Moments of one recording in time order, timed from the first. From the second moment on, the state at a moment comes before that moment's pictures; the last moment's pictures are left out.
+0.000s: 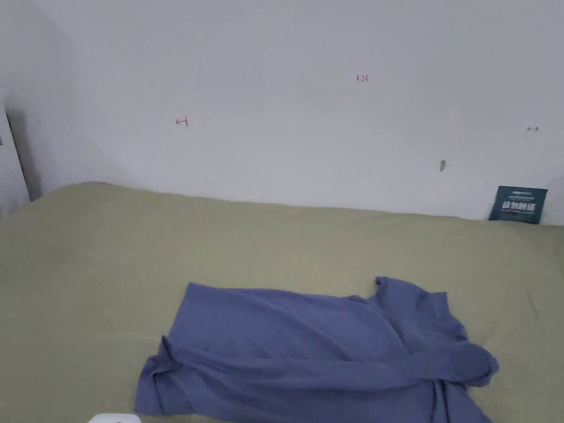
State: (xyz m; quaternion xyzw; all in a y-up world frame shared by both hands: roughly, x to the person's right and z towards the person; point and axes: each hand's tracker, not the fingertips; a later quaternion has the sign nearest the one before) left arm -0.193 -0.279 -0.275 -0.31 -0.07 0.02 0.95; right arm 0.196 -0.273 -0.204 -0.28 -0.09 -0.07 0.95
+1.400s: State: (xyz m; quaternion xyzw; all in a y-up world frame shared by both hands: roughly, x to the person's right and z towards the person) left arm -0.213 -0.316 -0.440 -0.40 -0.11 0.11 0.90; right arm 0.283 -0.308 -0.341 -0.37 -0.08 -0.15 0.91
